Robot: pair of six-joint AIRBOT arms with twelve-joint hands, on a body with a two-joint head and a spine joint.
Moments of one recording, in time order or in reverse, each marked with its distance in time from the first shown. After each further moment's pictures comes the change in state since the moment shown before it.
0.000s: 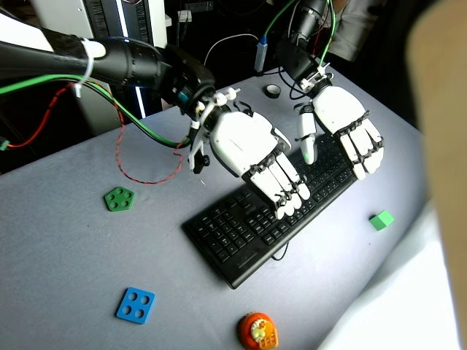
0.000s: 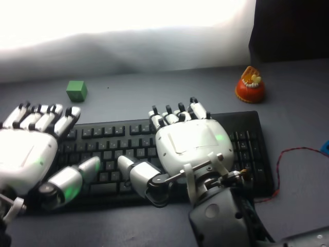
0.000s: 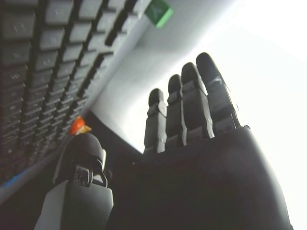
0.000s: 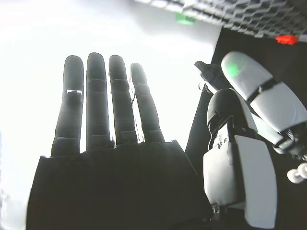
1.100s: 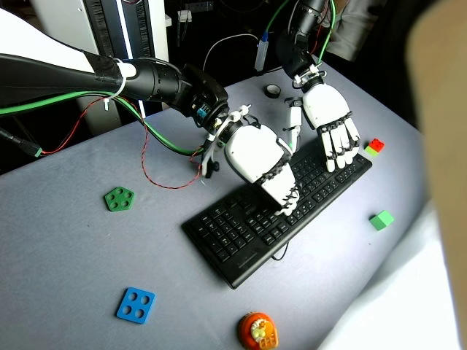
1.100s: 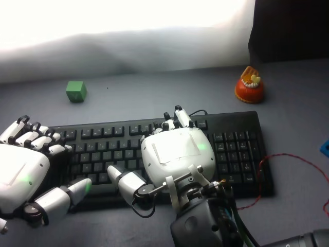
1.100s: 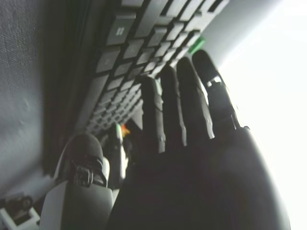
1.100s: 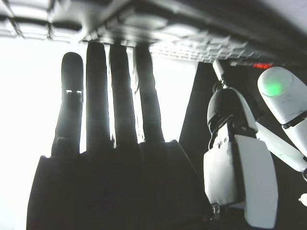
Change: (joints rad) left arm 0.117 0.018 0.024 0.124 0.013 -0.074; right arm -0.040 -0.097 0.103 -0.060 -0.005 0.015
